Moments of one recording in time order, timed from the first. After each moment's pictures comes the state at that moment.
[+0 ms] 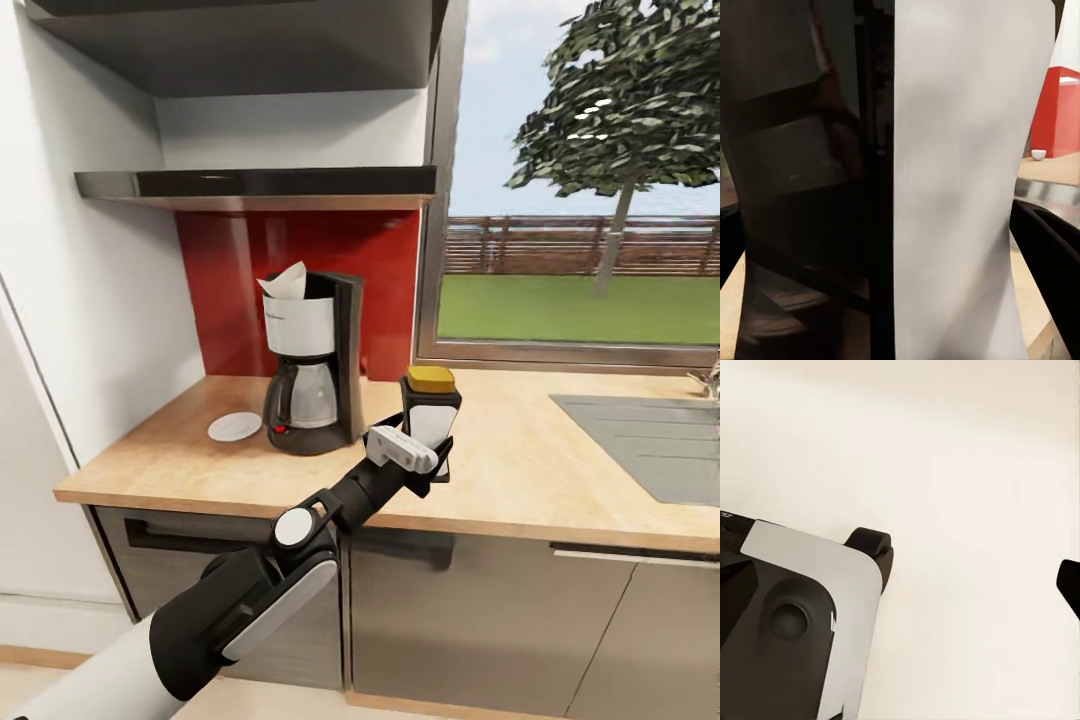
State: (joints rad) left arm -0.71 0.06 -0.92 -1.56 0.55 0.11 0.14; right arm -0.29 -0.40 0.34 0.05 -0.21 -0.08 0.67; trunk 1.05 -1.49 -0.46
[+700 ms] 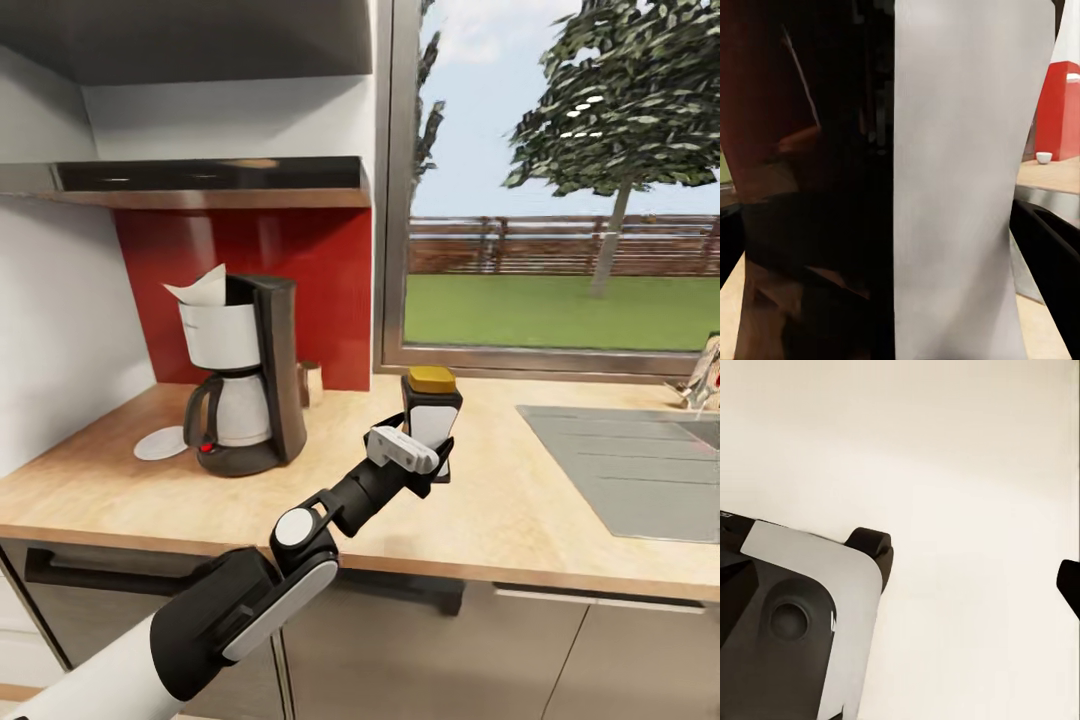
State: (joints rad) left arm -0.71 0.05 -0.93 -1.56 0.55 0.11 0.14; right arm -0.29 -0.40 0.34 0.05 -0.21 -0.08 0.67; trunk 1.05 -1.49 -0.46
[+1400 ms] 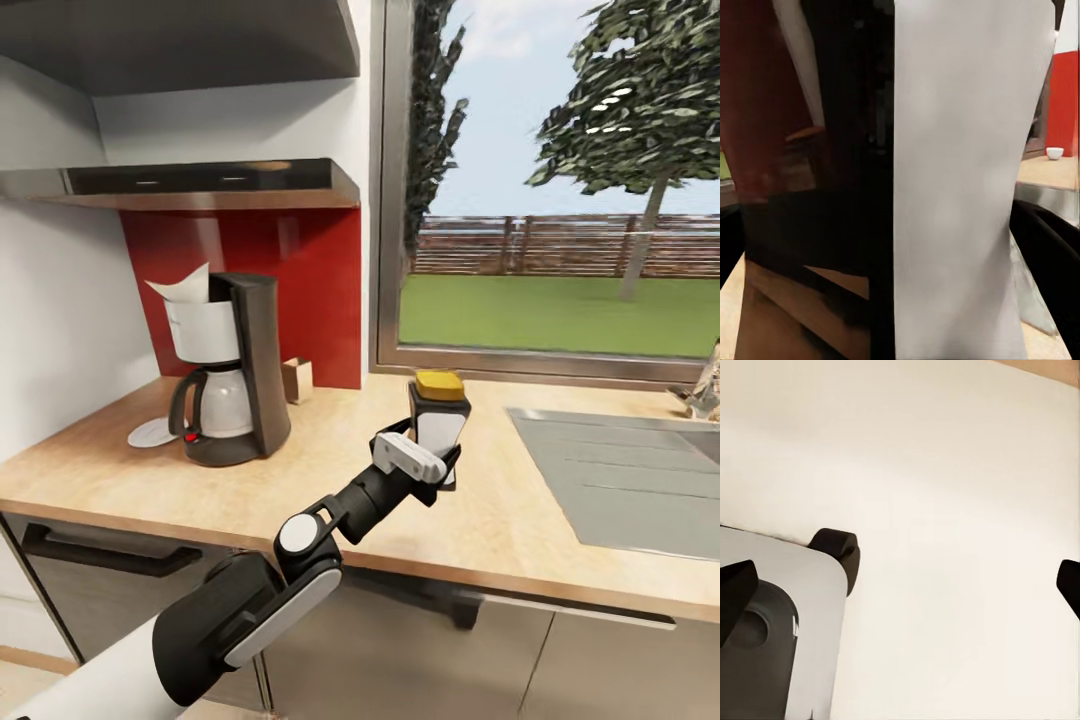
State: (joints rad) left arm -0.71 0.05 -0.95 -1.56 0.54 0.11 0.14; right arm -0.29 -0.39 0.34 0.05 -0.21 -0.07 0.57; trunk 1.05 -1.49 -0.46
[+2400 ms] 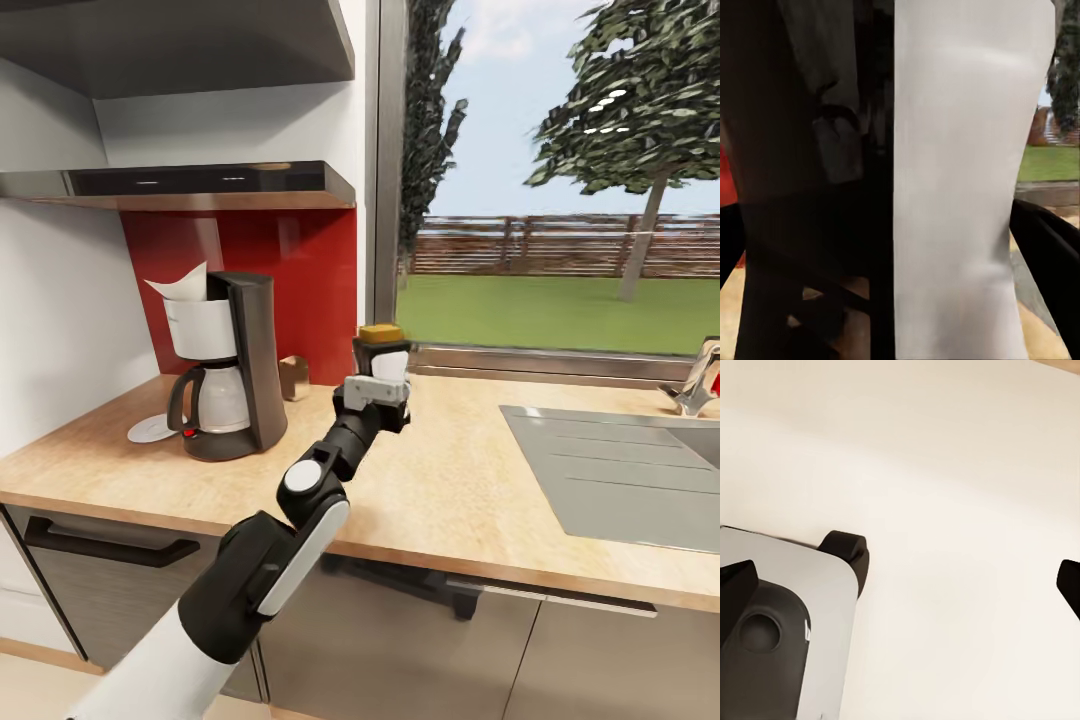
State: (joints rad) left arm -0.71 -0.12 -0.67 -1.53 0.36 0.32 0.34; right arm -0.29 -0.38 0.34 0.05 -0.21 -0.07 0.56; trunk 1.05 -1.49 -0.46
